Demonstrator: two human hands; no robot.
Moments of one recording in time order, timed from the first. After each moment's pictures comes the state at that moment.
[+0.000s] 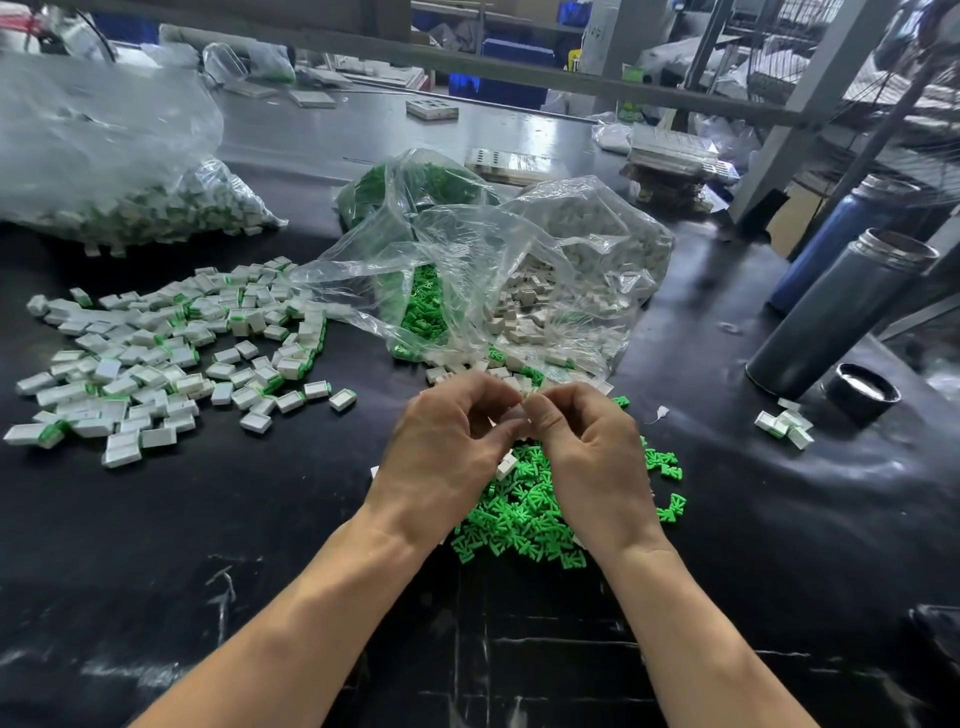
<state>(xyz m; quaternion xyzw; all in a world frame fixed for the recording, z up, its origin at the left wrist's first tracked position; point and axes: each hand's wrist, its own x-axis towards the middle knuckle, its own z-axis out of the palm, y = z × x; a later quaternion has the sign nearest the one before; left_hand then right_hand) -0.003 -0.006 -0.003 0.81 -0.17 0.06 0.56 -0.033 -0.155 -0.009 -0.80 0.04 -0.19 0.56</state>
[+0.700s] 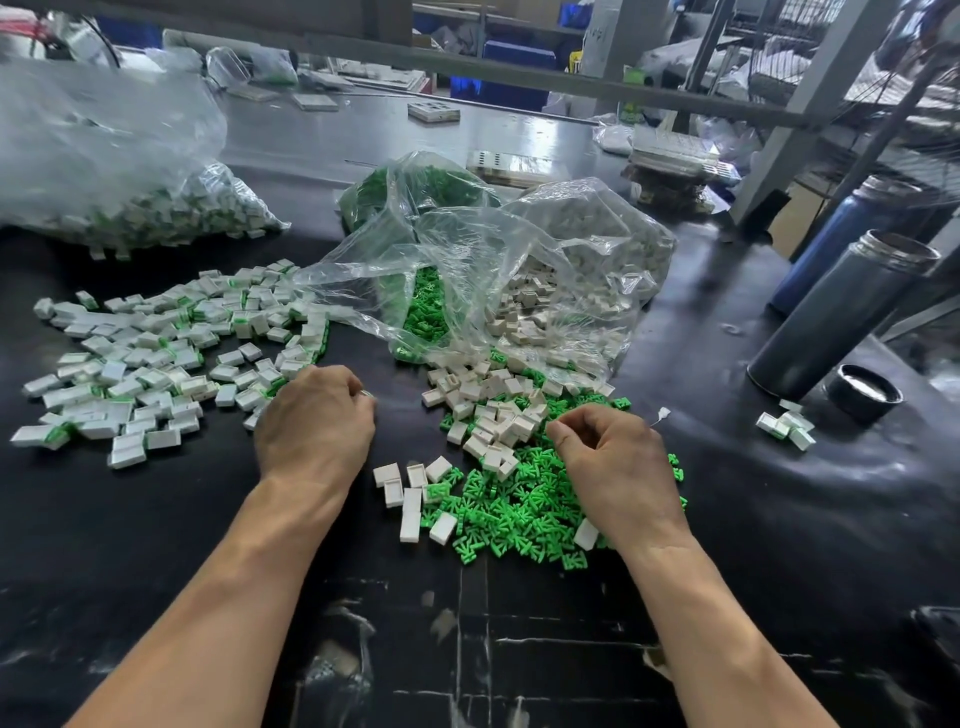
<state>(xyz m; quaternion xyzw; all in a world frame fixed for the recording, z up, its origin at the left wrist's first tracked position) 0.040 0.062 -0.004 0.96 0.07 0.11 0.23 -0.035 -0.178 -0.006 -0.91 0.15 -0.14 0.37</state>
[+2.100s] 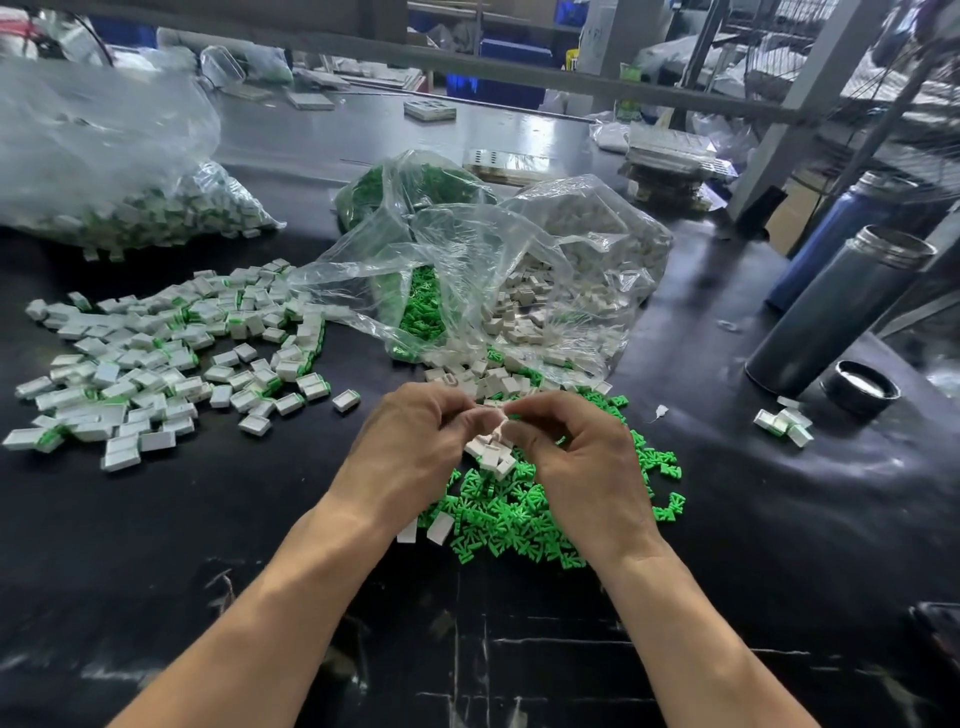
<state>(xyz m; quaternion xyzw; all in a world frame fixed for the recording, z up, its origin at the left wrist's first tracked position) 0.004 0.017 0.013 0.87 -0.14 -0.03 0.48 -0.040 -0.152 -0.003 -0.83 0.01 -0.17 0.53</state>
